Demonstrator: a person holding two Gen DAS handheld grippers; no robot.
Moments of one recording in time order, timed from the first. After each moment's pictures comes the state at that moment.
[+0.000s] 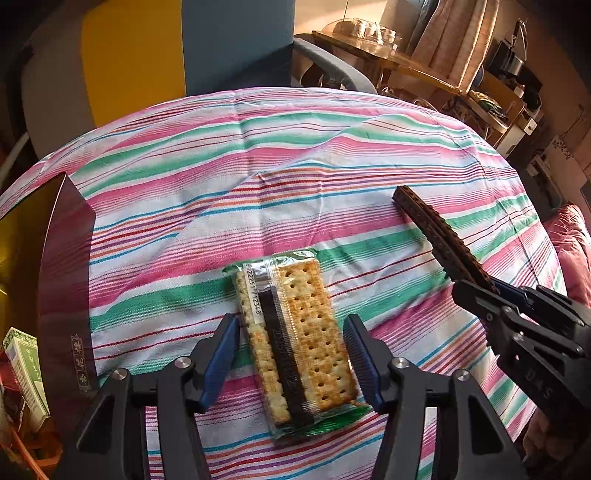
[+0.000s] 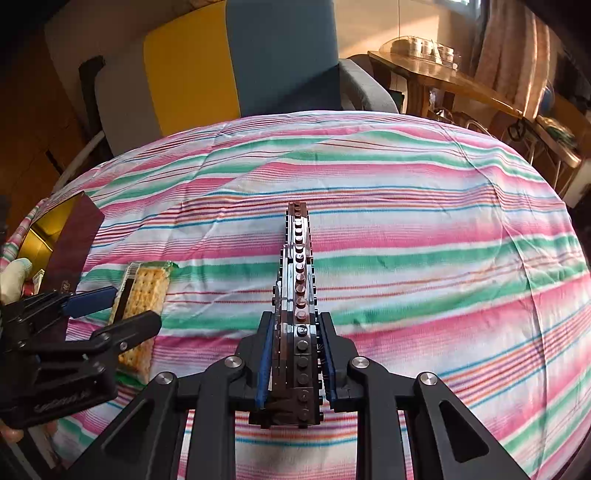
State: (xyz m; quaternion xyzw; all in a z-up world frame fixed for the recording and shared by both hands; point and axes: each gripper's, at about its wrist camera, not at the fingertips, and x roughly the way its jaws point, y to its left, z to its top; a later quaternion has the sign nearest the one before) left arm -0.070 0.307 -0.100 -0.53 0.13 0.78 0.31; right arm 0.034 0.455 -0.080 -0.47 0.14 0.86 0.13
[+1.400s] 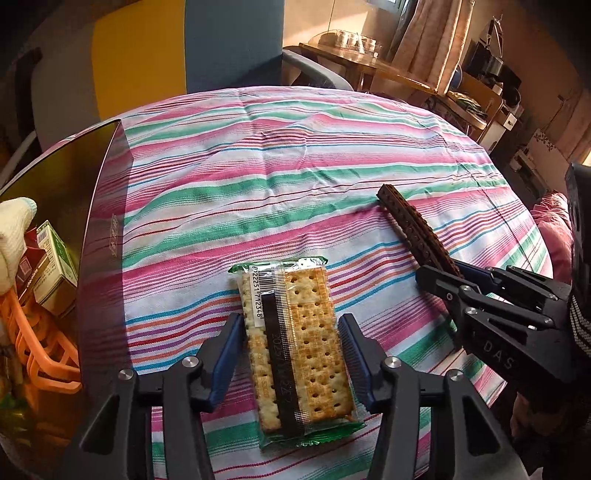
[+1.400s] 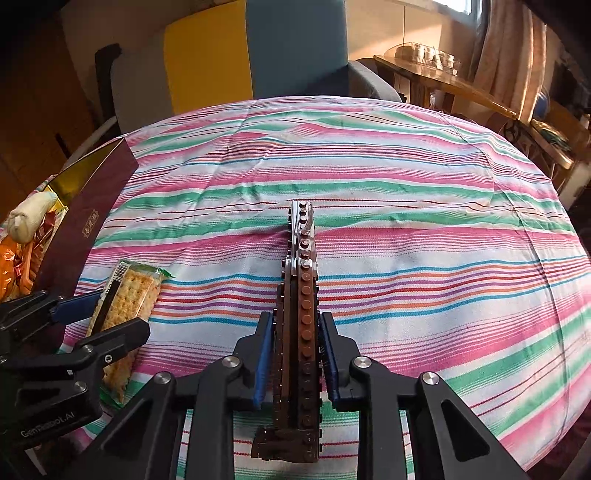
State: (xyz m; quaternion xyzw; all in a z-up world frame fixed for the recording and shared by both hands) left arm 0.009 0.242 -0.092 -0.49 0.13 0.80 0.33; right arm 0.083 0.392 -0.095 -0.47 0.12 0.86 0.13
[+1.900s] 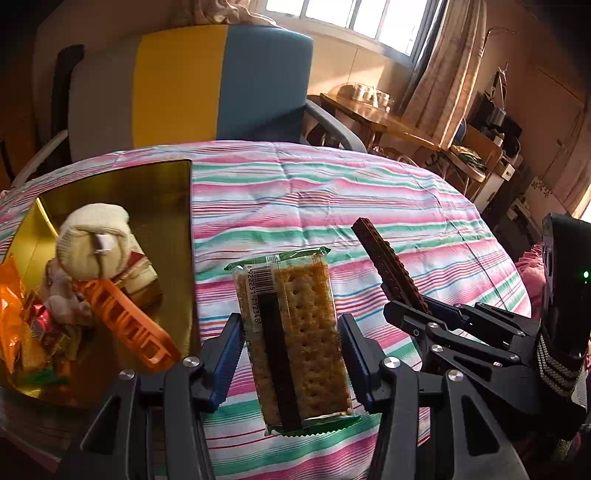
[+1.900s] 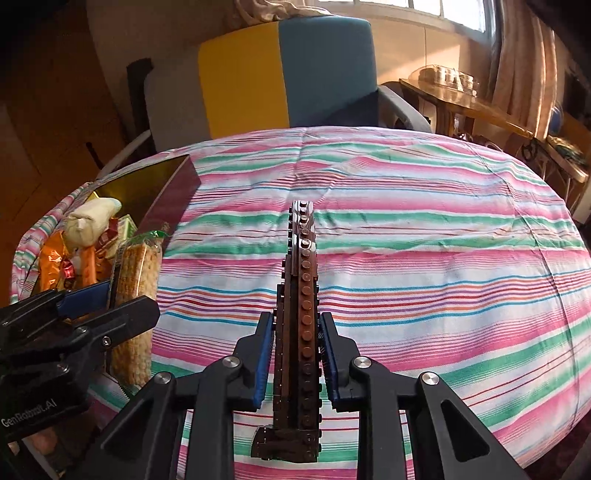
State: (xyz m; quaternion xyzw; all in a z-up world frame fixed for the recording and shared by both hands) left arm 0.018 0.171 -0.035 -0.43 0.05 0.84 0.32; right arm 0.086 0.328 -0.054 -0.42 0.11 0.90 0.08
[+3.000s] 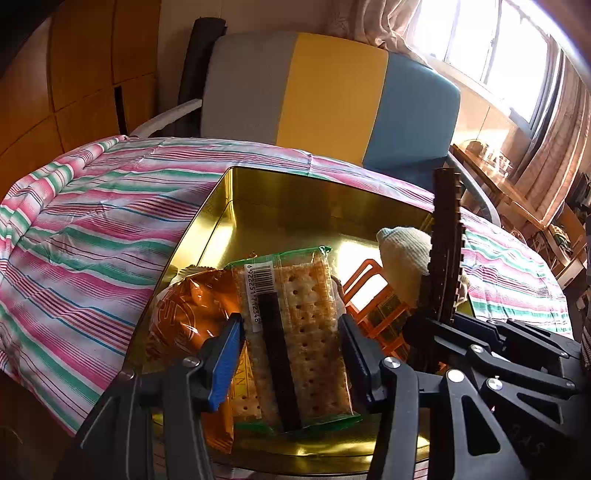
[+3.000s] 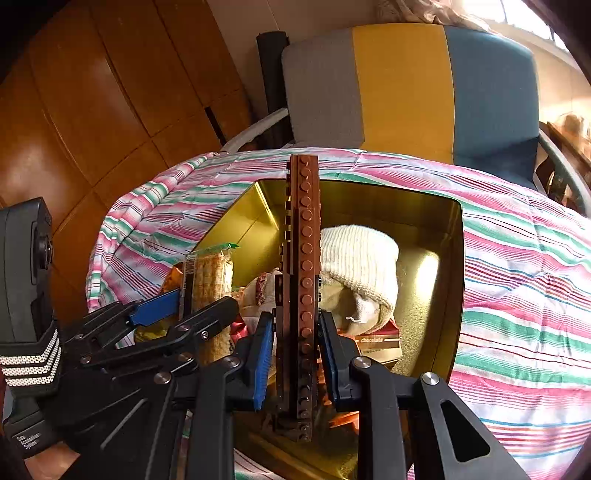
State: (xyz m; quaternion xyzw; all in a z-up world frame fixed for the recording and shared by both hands) left arm -0.087 -0.001 -0.046 -0.43 -0.02 0.89 0.12; right arm -0.060 0.140 -0.035 -0.43 0.08 0.89 -0.13
